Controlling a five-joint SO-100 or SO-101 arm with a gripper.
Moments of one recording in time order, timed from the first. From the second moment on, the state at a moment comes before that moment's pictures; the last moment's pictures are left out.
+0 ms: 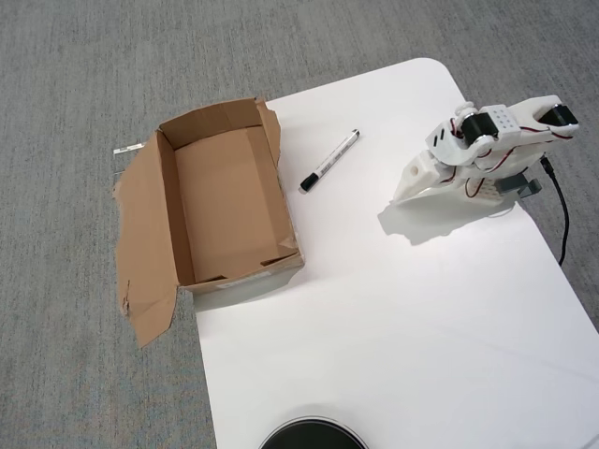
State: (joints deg) arm 0.1 193.1 180.9 75.7 175.6
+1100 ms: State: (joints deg) arm 0.1 193.1 180.9 75.7 175.6
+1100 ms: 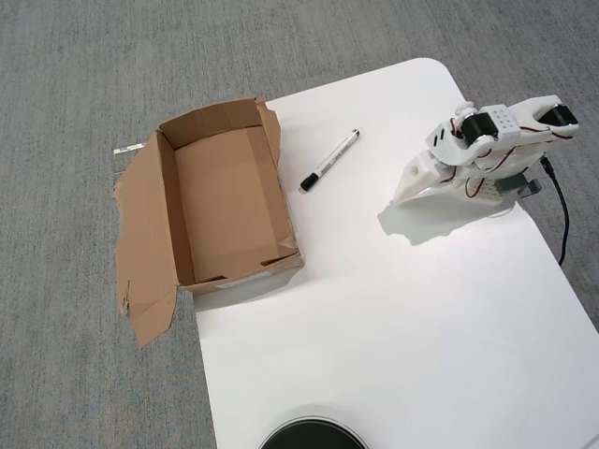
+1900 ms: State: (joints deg) arm 0.1 193.1 180.9 75.7 175.6
